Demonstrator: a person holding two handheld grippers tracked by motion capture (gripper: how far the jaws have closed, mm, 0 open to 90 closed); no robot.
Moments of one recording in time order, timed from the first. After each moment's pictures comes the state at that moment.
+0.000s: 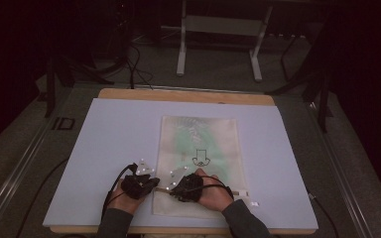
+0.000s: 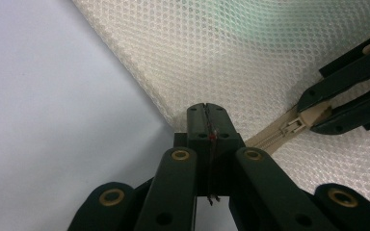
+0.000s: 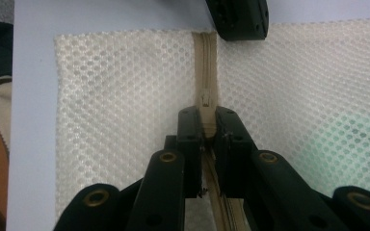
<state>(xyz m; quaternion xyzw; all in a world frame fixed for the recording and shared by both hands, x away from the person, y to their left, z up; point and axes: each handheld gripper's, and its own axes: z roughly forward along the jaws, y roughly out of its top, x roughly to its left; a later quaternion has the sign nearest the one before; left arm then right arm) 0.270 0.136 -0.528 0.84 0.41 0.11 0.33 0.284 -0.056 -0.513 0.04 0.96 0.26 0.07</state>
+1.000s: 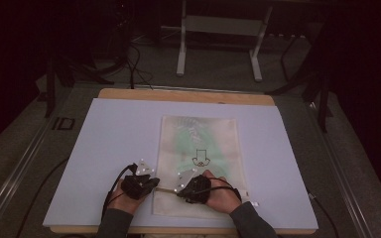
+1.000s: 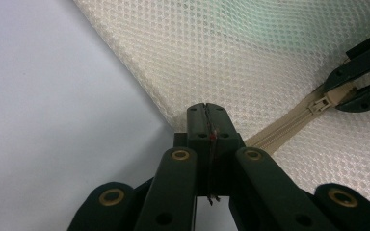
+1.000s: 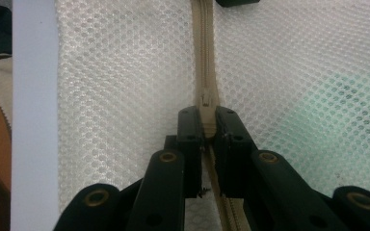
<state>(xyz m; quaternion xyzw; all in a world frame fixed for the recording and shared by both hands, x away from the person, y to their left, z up) 0.270 0.136 -0.528 0.84 0.41 0.11 0.34 0.280 -0.076 -0.513 0.04 0.96 0.26 0.08</state>
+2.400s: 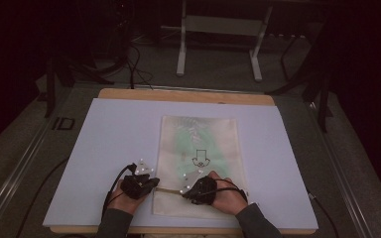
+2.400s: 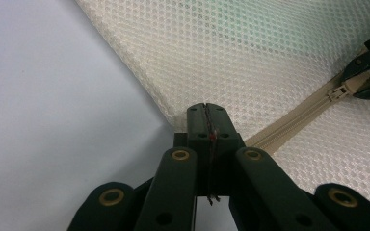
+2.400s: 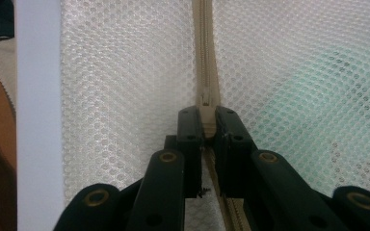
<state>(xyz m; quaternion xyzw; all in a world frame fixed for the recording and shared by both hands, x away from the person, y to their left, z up) 0.270 0.137 -0.529 0.84 0.41 0.10 0.34 0.278 -0.092 -0.512 0.04 0.96 0.25 0.08</state>
